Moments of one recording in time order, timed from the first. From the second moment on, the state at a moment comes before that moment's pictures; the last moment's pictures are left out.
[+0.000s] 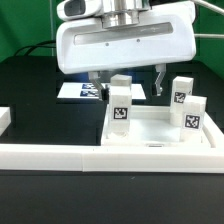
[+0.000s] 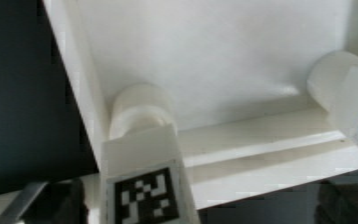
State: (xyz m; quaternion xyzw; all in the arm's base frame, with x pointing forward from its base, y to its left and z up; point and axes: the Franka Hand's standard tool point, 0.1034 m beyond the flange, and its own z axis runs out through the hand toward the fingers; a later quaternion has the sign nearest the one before) arm 0.595 0.011 0.086 -0.99 0.09 -0.11 0.07
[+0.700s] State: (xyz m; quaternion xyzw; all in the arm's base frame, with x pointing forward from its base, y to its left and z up) arm 0.631 -0.019 0.108 -0.99 0.12 -0.01 0.06
